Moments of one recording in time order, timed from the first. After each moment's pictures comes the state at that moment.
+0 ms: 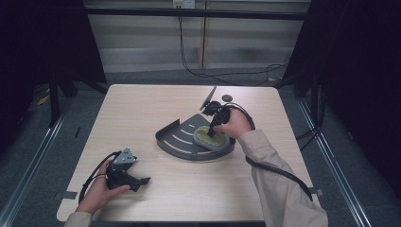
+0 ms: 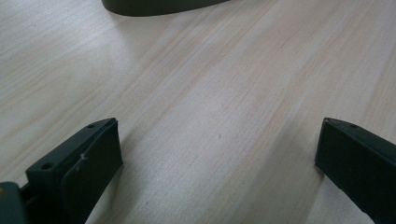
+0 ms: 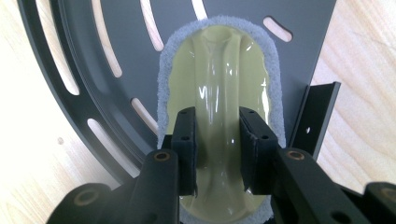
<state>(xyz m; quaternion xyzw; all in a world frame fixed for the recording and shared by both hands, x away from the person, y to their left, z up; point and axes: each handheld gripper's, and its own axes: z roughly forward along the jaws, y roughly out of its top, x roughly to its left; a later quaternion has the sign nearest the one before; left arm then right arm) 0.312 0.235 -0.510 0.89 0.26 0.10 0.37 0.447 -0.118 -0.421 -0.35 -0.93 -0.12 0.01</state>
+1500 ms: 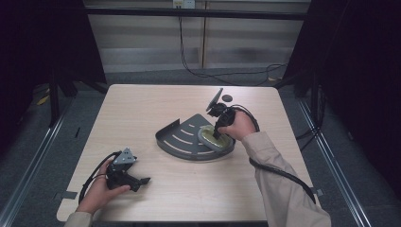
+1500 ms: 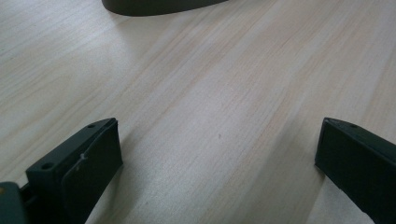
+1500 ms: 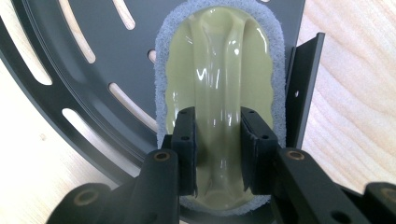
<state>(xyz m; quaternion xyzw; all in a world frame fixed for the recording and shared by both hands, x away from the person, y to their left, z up) 0.312 0.235 -0.510 0.89 0.26 0.10 0.37 0.445 -0.134 -0.428 -0.40 -0.91 -0.10 0.01</state>
